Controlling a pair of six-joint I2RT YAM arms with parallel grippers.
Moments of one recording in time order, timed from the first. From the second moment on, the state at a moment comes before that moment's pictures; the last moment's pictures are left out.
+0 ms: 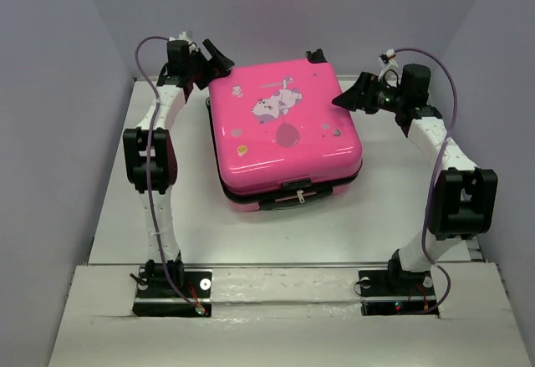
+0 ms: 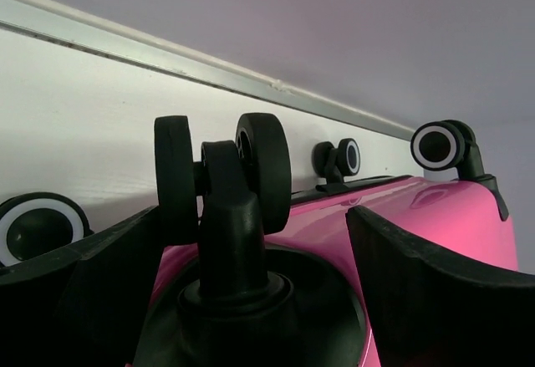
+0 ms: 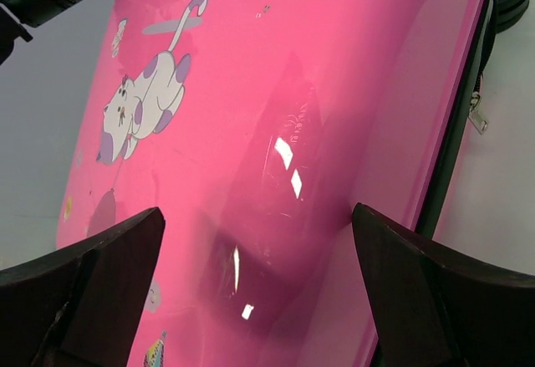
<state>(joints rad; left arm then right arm) -0.07 2.20 1.96 -0.15 0.38 -0.73 0.00 1.65 1.34 -0.07 -0.83 0.40</state>
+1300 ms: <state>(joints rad) -0.09 2.11 2.14 -0.17 0.37 -1.01 -0.02 1.71 1.32 0.03 -0.78 0.51</state>
